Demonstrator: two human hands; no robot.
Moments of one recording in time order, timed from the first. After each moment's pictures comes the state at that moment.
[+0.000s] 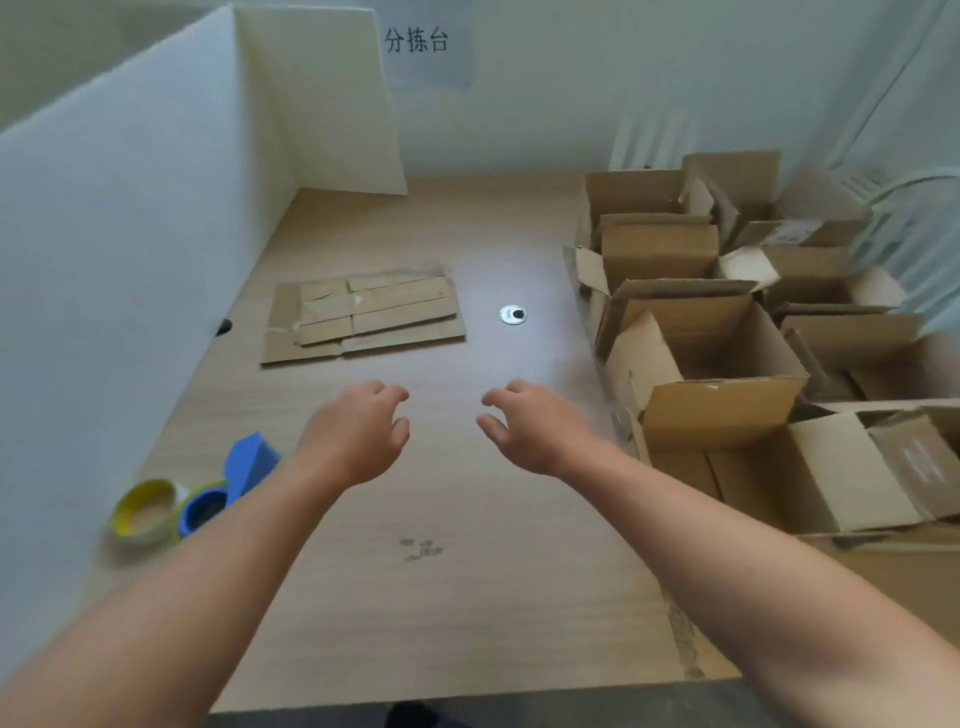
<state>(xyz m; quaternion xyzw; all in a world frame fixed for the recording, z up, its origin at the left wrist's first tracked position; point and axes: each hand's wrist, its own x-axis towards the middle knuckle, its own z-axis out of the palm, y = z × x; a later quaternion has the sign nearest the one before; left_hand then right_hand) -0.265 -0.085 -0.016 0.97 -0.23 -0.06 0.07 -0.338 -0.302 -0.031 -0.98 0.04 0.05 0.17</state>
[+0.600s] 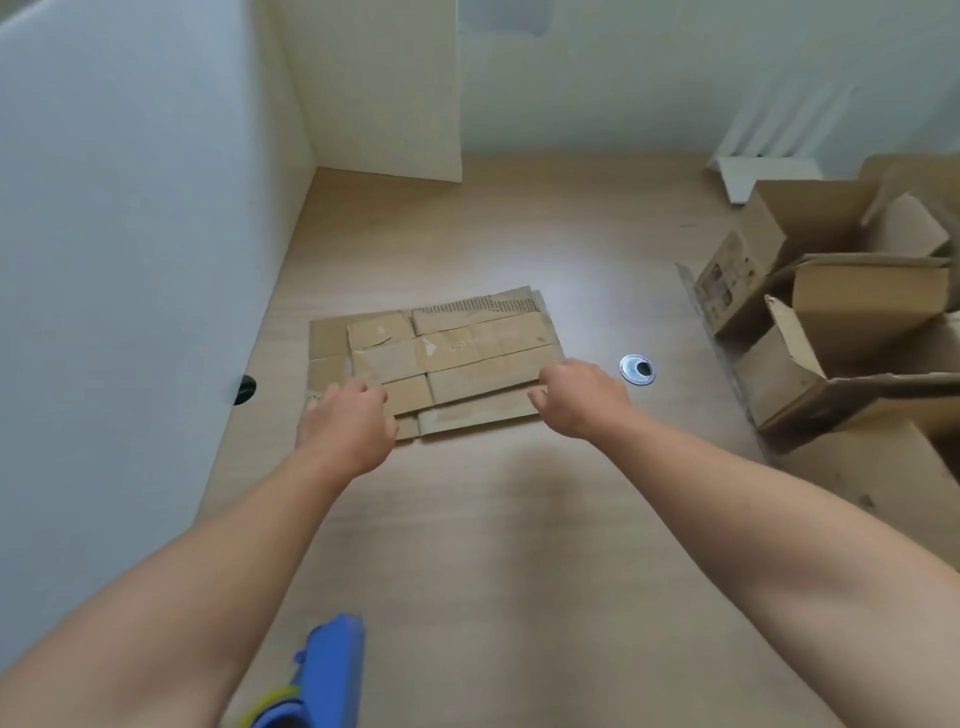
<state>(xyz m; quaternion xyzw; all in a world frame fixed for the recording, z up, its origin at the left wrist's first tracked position) 0.037 0.002 -0.090 0.98 -0.17 -0.13 0.01 -0.033 -0.258 -0.090 -0.97 0.17 0.15 0.08</state>
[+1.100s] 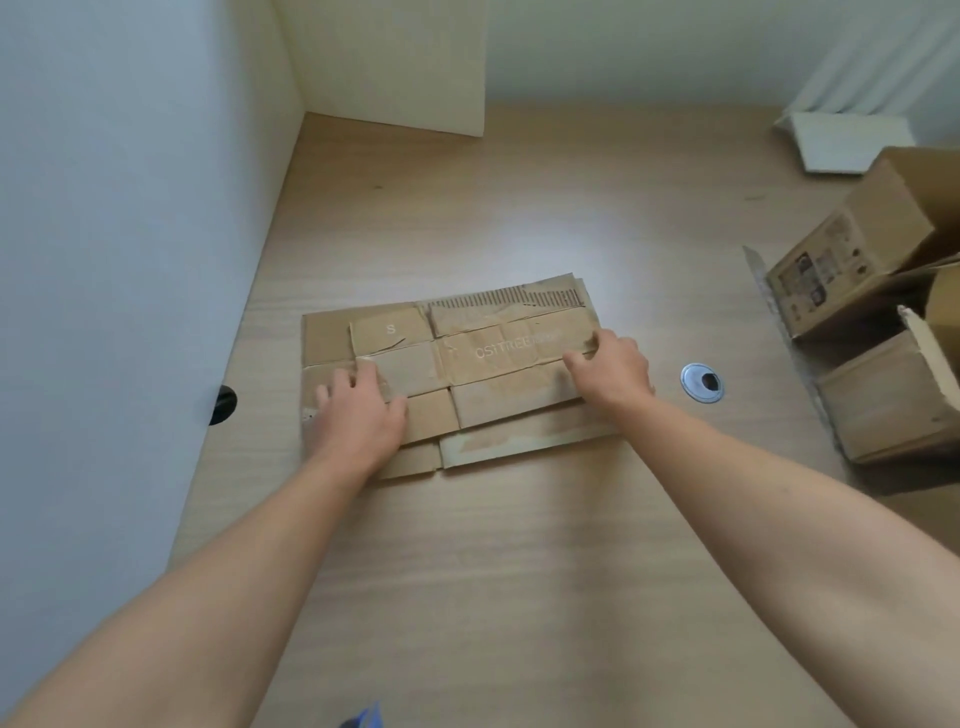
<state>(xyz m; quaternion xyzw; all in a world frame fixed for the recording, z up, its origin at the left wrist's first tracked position) 0.119 -0.007 -0.168 0.97 -0.04 -0.15 0.17 0.063 -0.279 -0.157 -0.87 0.40 0.07 0.29</state>
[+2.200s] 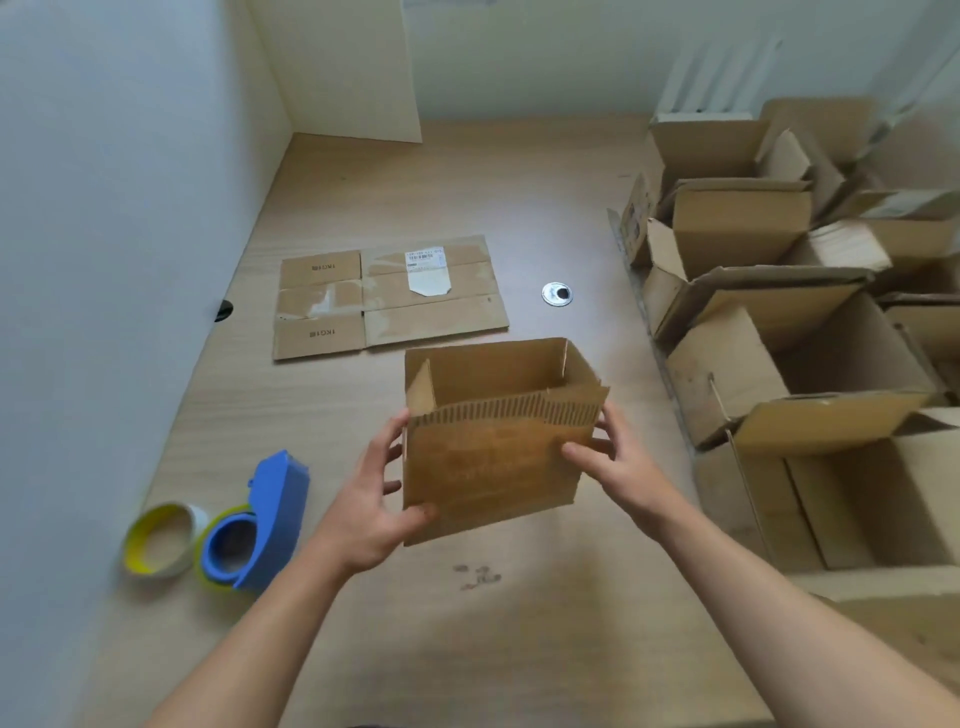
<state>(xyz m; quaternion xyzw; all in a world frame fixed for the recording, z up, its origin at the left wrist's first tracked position) -0.236 -0.008 -0.094 0.81 -0.19 -0.23 0.51 -0.323 -0.307 -0.101 -0.73 0.18 0.03 0.66</state>
